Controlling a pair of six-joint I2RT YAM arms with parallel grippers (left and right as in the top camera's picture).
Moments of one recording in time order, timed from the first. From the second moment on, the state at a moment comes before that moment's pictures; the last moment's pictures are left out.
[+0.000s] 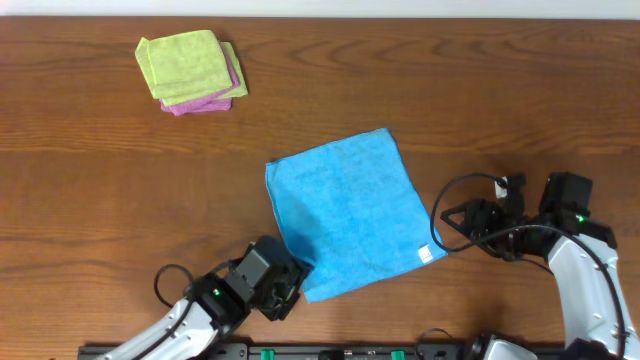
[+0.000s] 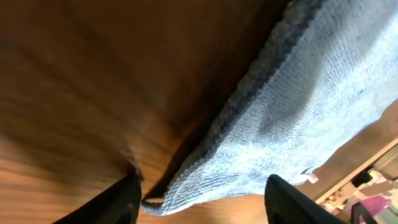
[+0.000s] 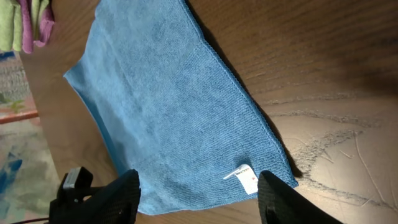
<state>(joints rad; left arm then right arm) -0.79 1.09 0.27 -0.15 0.25 -1.80 -0.36 1.28 0.69 -0.80 -0.71 0.13</state>
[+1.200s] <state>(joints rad) -0.68 1.24 0.27 -0.02 0.35 -1.64 -0.36 1.53 0.61 -0.53 -0.64 0.17</state>
